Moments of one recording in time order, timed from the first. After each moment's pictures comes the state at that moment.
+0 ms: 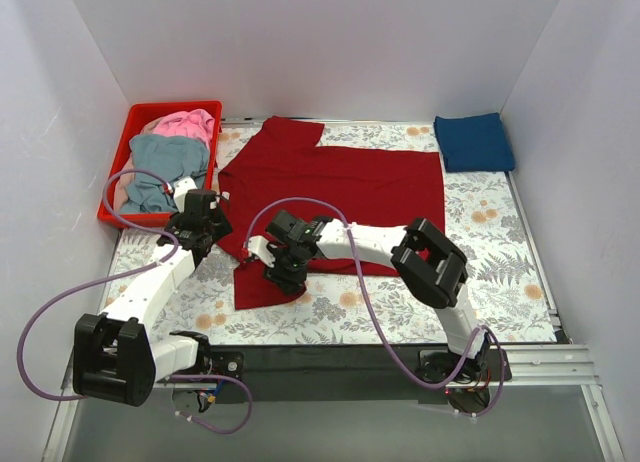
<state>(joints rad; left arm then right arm) -0.19 1.17 0.72 -0.34 -0.39 -0.57 1.07 2.11 1.55 -0.56 -0.39 -0.33</state>
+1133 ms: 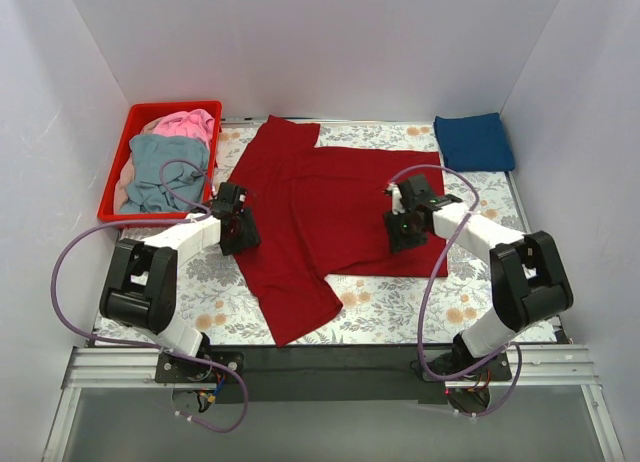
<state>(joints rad) -0.27 1.57 0.87 -0.41 -0.09 -0.57 0.46 1.59 1.01 -0.58 -0.10 0.05</state>
